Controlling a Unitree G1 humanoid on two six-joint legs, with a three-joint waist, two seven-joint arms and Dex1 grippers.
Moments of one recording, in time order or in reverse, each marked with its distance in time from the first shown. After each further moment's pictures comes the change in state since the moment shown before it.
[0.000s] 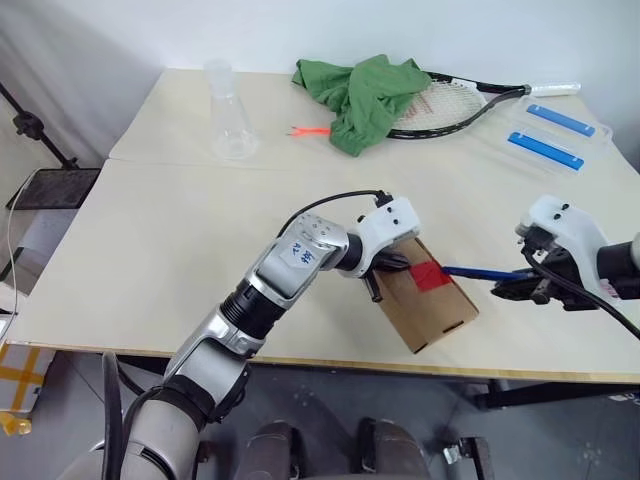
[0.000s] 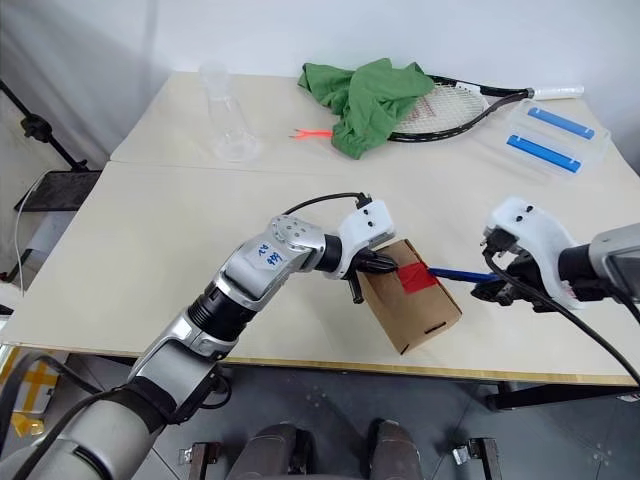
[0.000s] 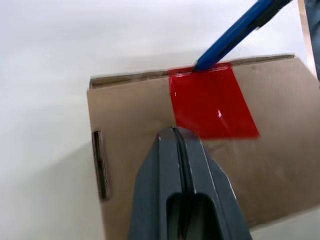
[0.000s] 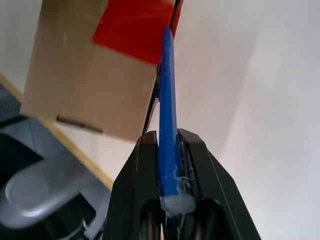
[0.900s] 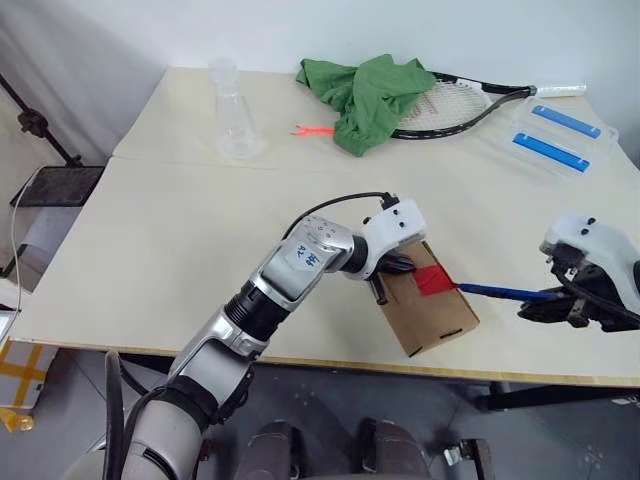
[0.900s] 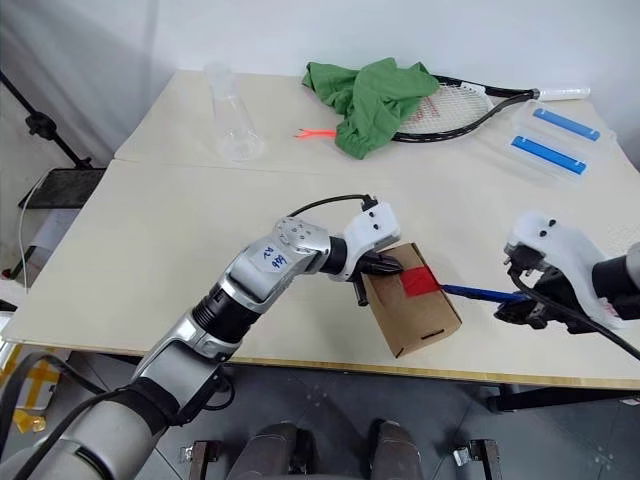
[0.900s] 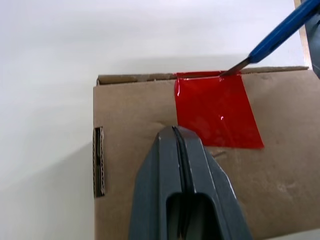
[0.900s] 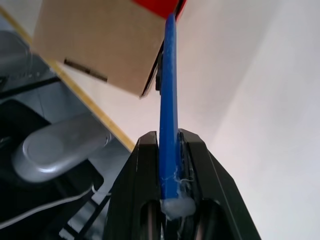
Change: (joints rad) left arm 0.002 -0.020 -0.005 0.017 0.000 -0.014 0.004; right arm 0.297 -0.256 -0.210 -0.079 0.047 -0.042 0.200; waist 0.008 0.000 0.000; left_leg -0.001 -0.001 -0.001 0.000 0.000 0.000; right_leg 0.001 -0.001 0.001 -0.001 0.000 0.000
